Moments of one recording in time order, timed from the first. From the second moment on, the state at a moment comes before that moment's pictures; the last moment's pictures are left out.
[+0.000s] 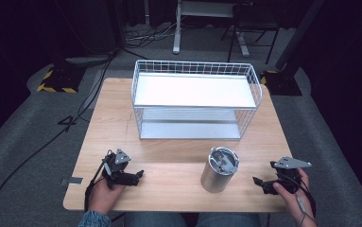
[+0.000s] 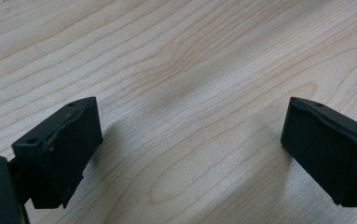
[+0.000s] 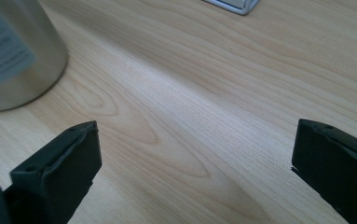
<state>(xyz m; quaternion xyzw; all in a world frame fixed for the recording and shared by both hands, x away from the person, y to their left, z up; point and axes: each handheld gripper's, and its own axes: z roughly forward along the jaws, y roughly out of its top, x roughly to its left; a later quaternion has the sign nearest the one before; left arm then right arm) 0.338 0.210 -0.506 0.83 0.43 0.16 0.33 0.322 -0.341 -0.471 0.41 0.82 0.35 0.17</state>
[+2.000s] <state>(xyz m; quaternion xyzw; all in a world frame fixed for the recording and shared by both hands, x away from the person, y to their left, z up) 0.338 0.210 -0.506 0.83 0.43 0.16 0.33 0.304 -0.234 -0.458 0.27 0.83 0.48 0.10</state>
